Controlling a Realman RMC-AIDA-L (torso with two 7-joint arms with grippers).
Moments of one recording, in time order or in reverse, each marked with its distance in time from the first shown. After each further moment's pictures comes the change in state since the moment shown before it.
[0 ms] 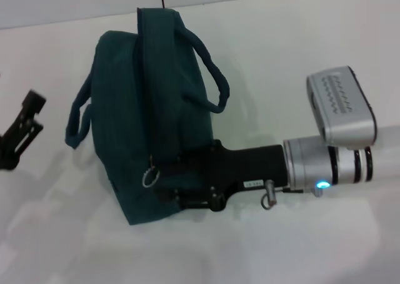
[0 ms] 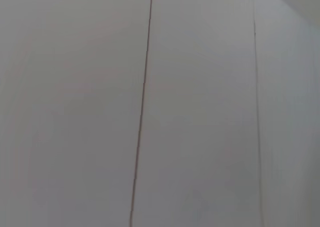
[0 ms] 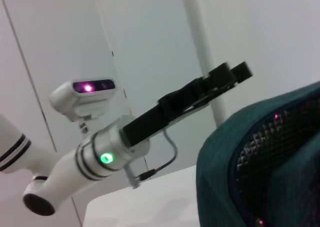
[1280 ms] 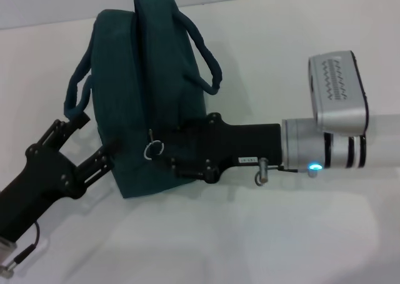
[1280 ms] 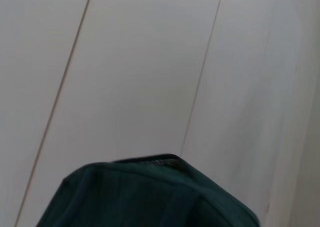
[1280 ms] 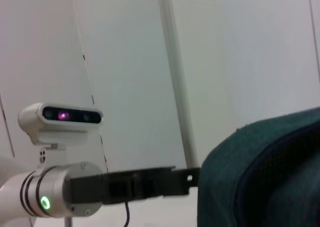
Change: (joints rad) left arm -0.109 -0.026 -0.002 -0.132 0.226 -0.047 -0.173; right arm -0.006 -0.004 0.002 -0.037 0.074 0.092 -0.071
